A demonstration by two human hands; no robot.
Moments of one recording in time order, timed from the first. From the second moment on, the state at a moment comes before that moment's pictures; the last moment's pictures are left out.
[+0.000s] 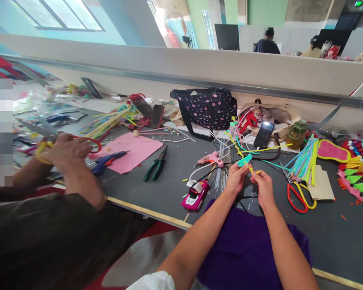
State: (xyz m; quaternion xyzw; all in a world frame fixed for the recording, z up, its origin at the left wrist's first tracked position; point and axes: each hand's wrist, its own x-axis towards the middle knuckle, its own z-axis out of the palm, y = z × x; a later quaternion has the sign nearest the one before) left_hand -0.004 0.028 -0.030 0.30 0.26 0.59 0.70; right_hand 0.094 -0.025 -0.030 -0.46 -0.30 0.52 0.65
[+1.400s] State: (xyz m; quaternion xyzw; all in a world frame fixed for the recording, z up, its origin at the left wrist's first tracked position) left_hand -0.005 0.030 -0.029 0.25 0.29 0.60 0.70; right_hand 0.101 -0.035 -0.021 -0.62 -0.67 -0.13 0.40
